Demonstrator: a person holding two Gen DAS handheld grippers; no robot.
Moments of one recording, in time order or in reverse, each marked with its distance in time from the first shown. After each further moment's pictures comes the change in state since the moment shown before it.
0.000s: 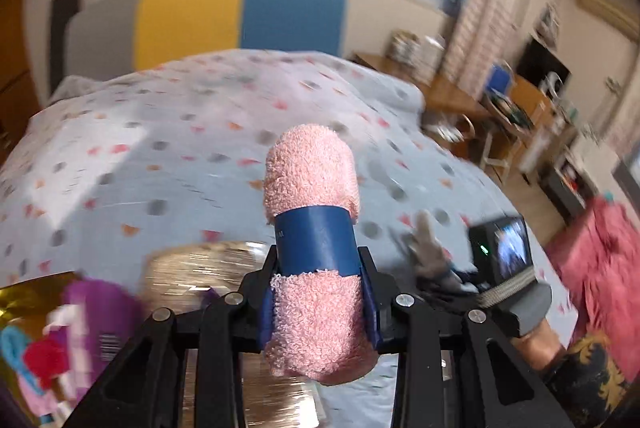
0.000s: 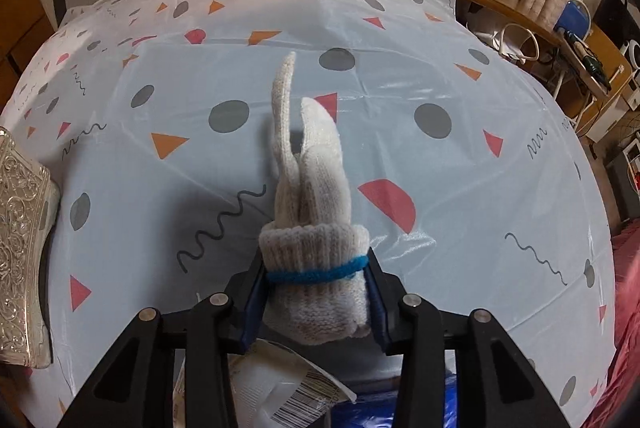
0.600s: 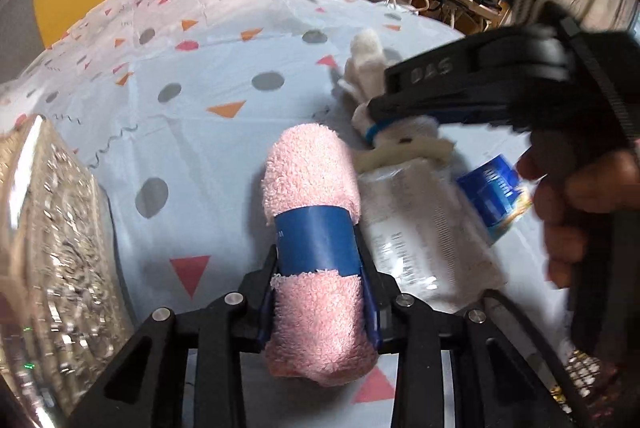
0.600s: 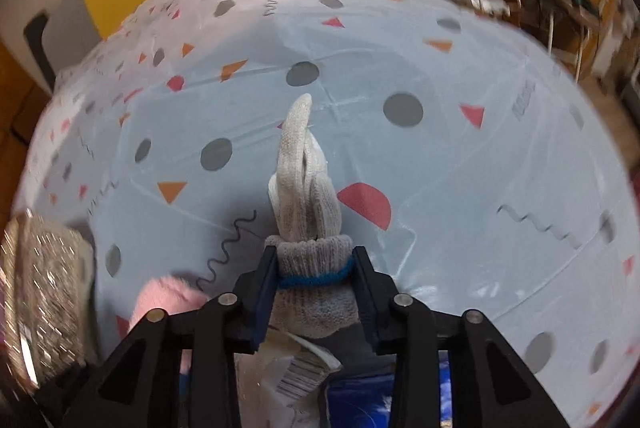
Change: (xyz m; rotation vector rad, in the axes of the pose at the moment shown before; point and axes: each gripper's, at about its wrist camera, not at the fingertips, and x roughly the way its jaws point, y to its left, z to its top) left arm 0.117 -0.115 -0.111 0.264 0.310 -0.079; right arm -0.003 -0.037 0.014 0.255 0.022 0.157
